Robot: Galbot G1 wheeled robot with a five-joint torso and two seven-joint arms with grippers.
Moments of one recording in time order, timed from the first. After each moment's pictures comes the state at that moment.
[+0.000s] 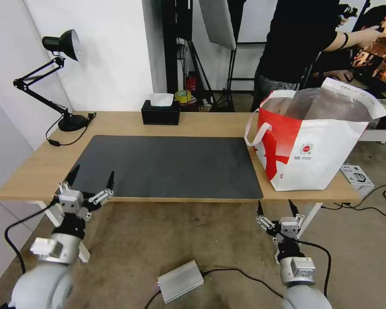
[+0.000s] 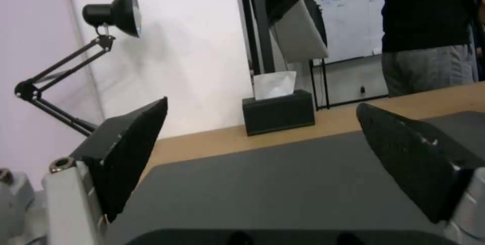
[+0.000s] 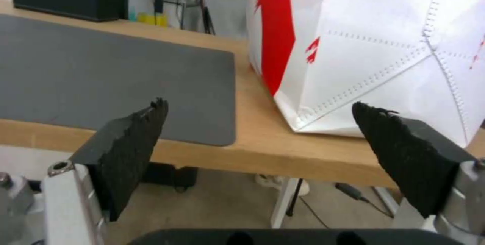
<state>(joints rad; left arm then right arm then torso) 1.61 -1.18 -0.70 -2.13 -0.23 -0.22 0.00 -1.61 1.18 0.39 2.02 0.08 0.13 0.36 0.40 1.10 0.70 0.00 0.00</state>
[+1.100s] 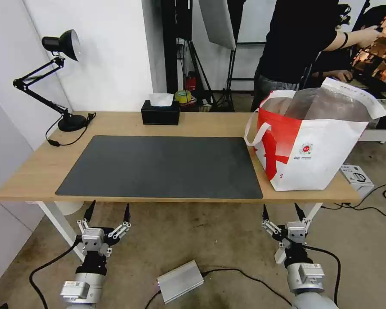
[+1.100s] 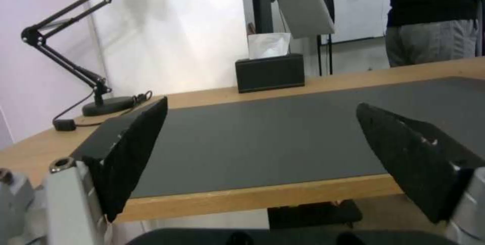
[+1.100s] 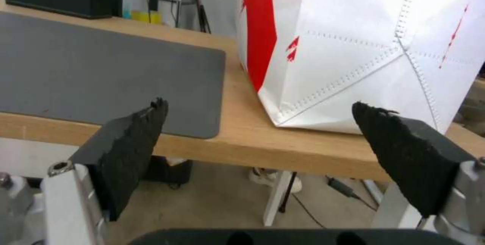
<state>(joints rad) 1.75 -1.33 -0.59 -2.10 -0.07 -0.34 -0.08 -1.66 1.18 0.42 2.05 0.07 0.13 0.35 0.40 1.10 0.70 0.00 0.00</state>
